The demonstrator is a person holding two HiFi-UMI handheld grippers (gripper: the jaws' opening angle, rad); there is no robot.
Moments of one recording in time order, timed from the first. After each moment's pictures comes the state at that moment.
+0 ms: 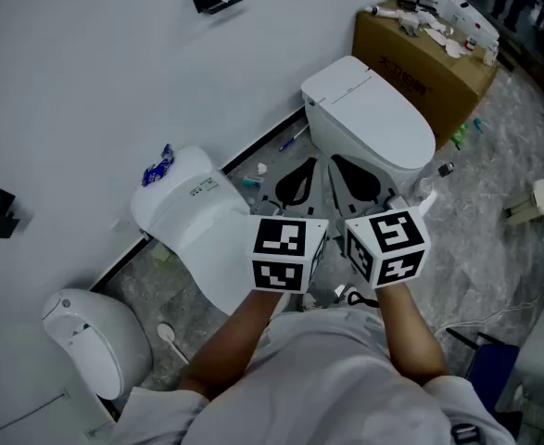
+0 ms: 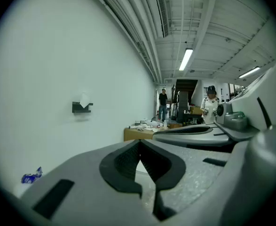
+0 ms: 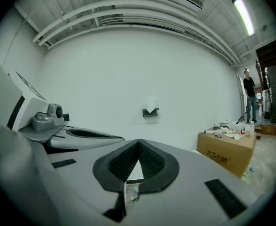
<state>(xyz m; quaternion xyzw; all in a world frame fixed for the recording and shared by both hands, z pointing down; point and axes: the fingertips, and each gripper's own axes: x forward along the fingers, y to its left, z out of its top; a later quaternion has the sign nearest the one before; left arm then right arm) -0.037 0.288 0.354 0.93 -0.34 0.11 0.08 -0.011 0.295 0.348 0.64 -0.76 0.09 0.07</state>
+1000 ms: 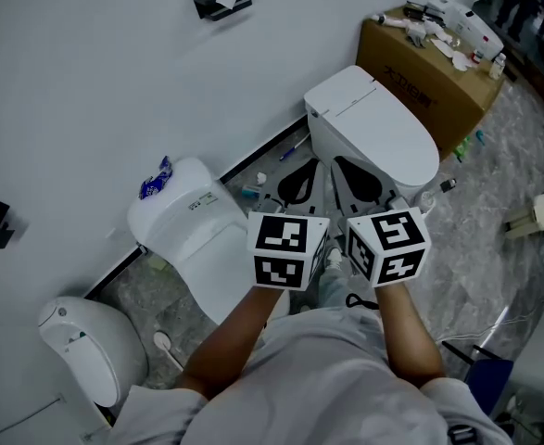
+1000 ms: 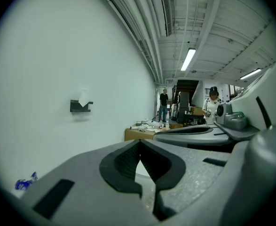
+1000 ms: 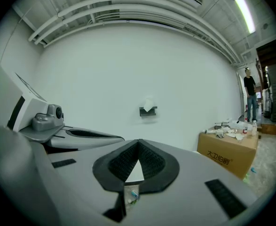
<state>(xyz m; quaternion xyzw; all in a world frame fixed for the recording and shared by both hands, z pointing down) -0.023 0.224 0.362 0.93 -0.34 0.11 0.08 0.004 0.232 0.357 0.64 -0.76 0.10 0.07</state>
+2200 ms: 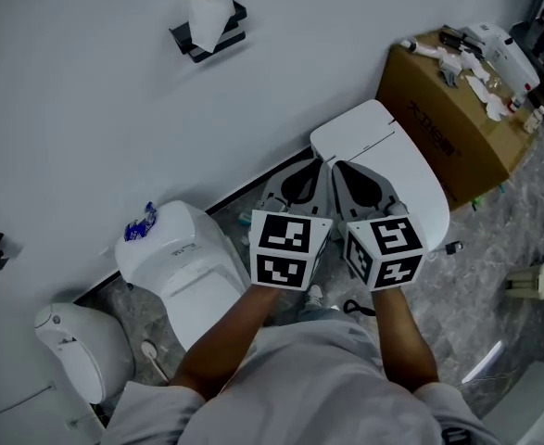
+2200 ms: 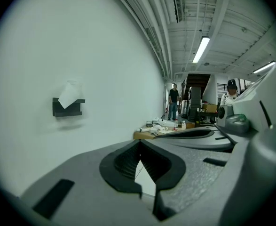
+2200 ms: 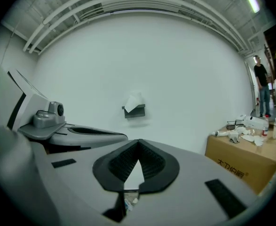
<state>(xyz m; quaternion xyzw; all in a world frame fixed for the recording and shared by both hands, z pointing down) 0.119 0.006 0.369 0.91 -0.38 0.13 0.08 0.141 0.014 0.372 0.60 -0.79 0.12 0.06</state>
